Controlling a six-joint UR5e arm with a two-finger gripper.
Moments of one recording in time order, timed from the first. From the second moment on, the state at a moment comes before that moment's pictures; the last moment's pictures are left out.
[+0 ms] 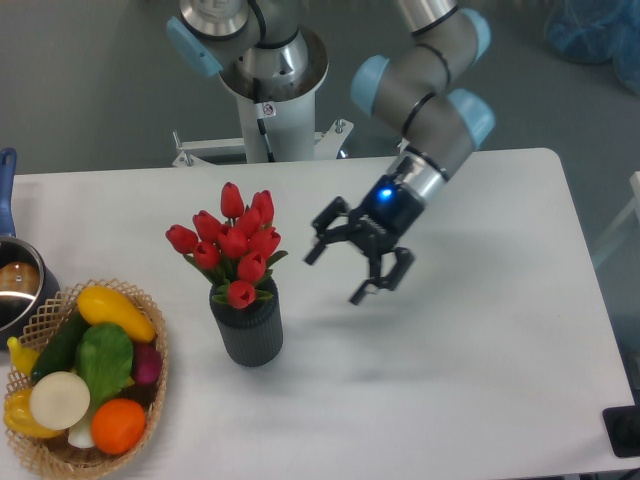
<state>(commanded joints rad) 2.86 -1.84 -1.90 -0.84 0.51 1.74</state>
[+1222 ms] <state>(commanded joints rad) 3.29 -1.53 -1.80 -1.01 1.15 1.79</state>
